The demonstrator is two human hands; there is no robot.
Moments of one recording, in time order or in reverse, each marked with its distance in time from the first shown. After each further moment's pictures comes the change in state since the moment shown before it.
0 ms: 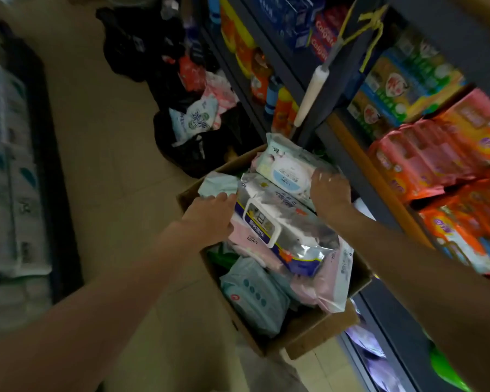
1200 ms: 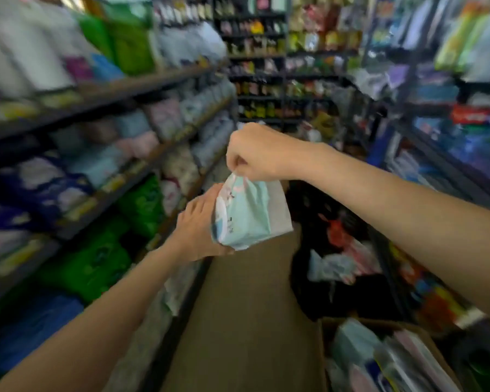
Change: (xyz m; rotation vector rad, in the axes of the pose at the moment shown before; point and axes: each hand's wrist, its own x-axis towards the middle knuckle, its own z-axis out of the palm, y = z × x) left_hand -0.342 -0.204 -0.069 -0.372 0.975 -0.557; right_hand -0.311 -0.236 -0.435 0.020 0.794 -1.355
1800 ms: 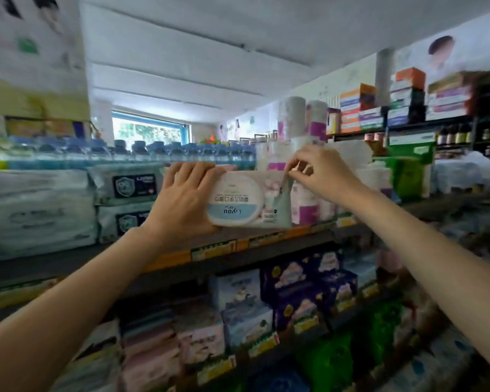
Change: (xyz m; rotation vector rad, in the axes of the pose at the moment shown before) left_hand -0.288 -0.154 -0.444 1.109 0.641 -0.245; right_hand 0.217 -0.344 -0.133 0.451 0.638 -0.511
